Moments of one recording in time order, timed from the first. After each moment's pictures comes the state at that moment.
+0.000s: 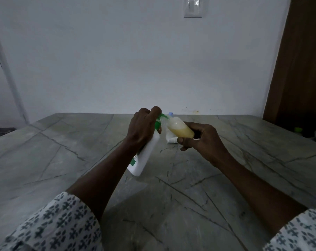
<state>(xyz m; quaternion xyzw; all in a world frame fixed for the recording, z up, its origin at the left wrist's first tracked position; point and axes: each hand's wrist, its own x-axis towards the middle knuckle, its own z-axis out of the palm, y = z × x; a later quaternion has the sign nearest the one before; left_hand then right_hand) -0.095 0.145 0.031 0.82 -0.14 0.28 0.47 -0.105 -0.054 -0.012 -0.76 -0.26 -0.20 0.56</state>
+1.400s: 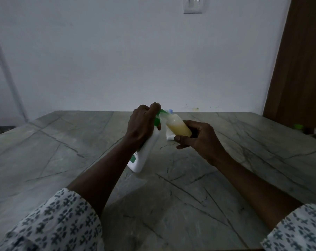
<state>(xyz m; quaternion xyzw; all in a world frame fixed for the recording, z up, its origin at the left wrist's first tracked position) -0.093 0.147 0.029 0.82 -0.18 0.30 0.45 -0.107 -0.047 -0.016 -0.75 -0.26 -0.17 0.58</state>
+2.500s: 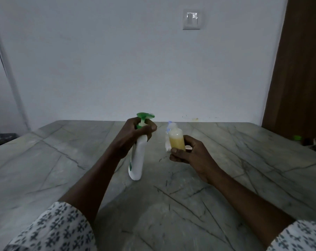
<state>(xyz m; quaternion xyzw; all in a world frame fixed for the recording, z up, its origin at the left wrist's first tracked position) -0.092 0.185 0.033 0.74 -0.25 0.14 0.61 -0.104 -0.036 -0.024 -0.69 -0.21 -0.06 0.69</state>
